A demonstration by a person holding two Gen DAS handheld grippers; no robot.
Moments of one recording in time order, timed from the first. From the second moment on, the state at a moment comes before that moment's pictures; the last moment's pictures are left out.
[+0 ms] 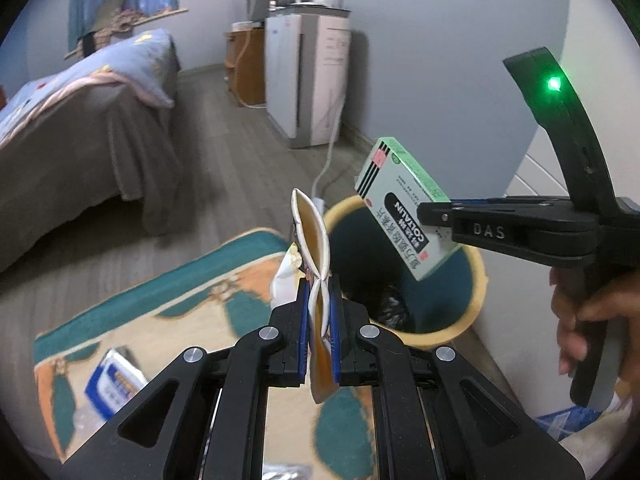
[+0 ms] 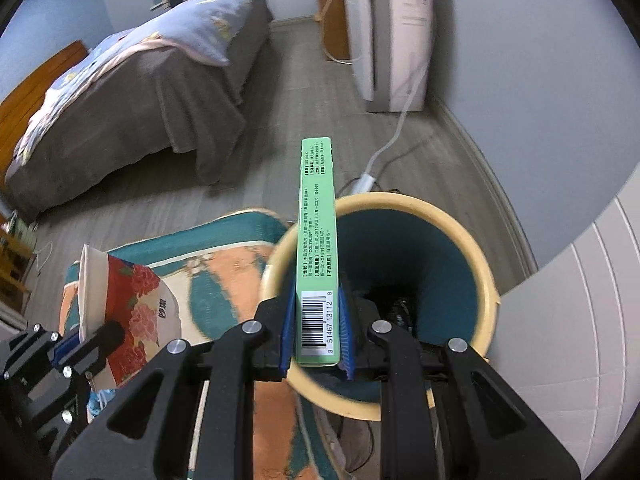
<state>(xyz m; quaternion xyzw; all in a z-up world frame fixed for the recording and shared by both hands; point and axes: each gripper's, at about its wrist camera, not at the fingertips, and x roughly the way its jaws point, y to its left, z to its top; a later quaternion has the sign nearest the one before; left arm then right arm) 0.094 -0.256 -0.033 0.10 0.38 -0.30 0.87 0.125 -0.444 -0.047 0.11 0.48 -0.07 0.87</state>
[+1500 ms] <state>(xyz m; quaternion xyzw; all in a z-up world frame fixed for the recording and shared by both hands) 0.100 -0.215 -0.011 0.11 0.36 -0.22 0.90 0.122 -0.460 -0.043 0.11 0.47 -0.09 0.87</state>
